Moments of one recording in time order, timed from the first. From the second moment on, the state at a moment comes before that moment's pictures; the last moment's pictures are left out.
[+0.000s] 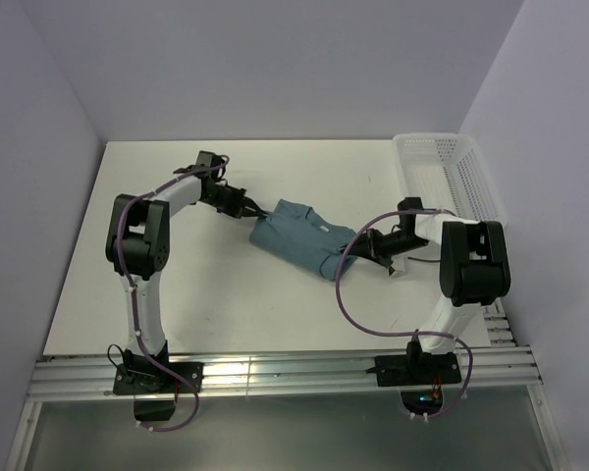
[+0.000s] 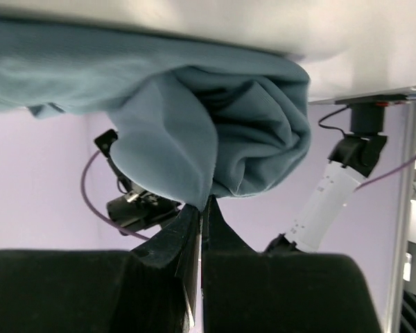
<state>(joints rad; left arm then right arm) -0.23 2.12 1.54 -0.56 0.69 -1.32 -0.02 1.74 0.91 -0.69 -0.90 1.65</state>
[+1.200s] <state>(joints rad) -0.27 2.33 1.71 -0.33 0.61 -1.38 -0.10 1.90 1.08 -0.75 -0.73 1.71</state>
